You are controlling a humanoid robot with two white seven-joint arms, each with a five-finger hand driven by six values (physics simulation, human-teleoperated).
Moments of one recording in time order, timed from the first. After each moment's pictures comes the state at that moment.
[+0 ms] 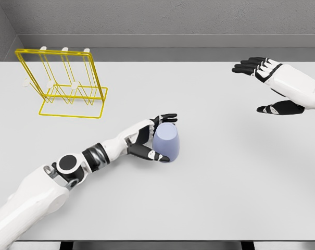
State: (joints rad) left arm -0.43 0.43 -0.86 -1.41 0.68 -0.12 -0.31; right arm -0.26 -0.77 0.10 -1.67 0.21 -0.61 0.42
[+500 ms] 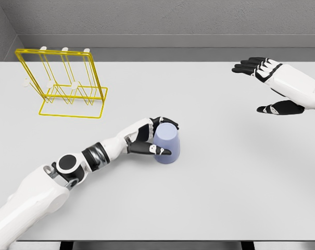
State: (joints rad) left arm -0.43 0.43 -0.85 -1.41 0.69 -0.13 -0.31; right arm -0.26 -0.77 0.10 -1.67 0.21 -0.61 0.42
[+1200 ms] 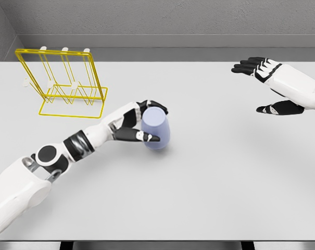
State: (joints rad) left arm -0.43 0.53 -0.77 -1.55 0.70 -0.14 -0.31; right arm -0.26 -0.77 0.10 -1.67 0.21 -0.61 0.42
